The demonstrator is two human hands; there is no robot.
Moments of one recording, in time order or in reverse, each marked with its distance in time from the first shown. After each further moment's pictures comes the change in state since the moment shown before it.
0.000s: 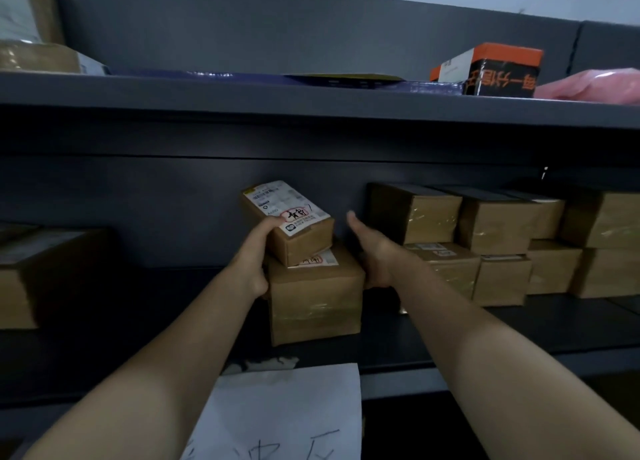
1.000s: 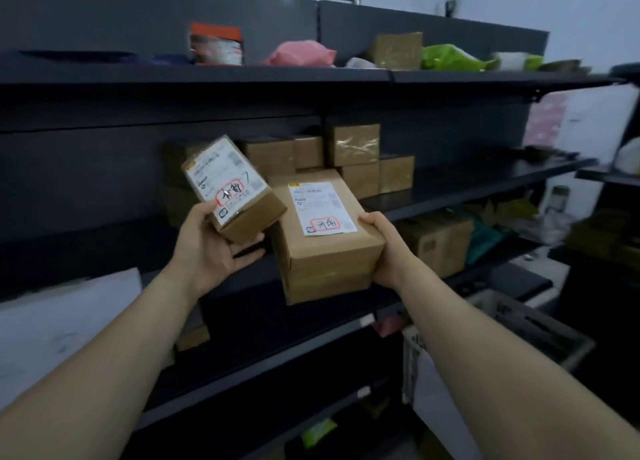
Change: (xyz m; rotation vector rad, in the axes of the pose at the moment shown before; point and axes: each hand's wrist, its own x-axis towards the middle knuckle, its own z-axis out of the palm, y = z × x) left_hand -0.197 -0.166 0.195 -0.047 -0.380 0.028; right_hand -0.279 0.164 -0.305 0.541 0.170 -0.169
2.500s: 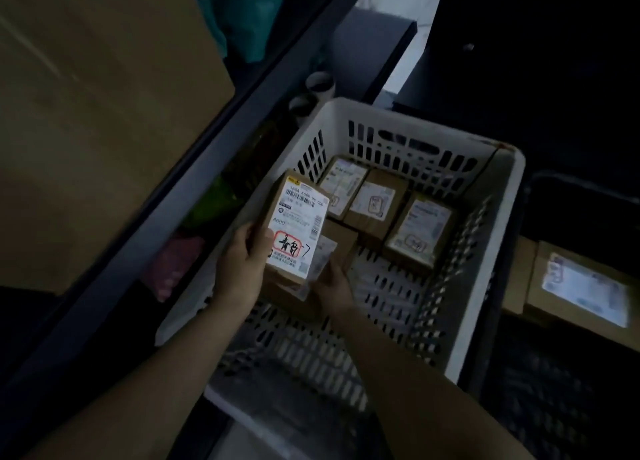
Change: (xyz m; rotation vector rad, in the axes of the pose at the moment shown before) left_hand 0.353 -0.697 0.259 0.999 -0.322 -0.371; right_hand 0.270 0.285 -0.637 -0.028 0.818 0.278
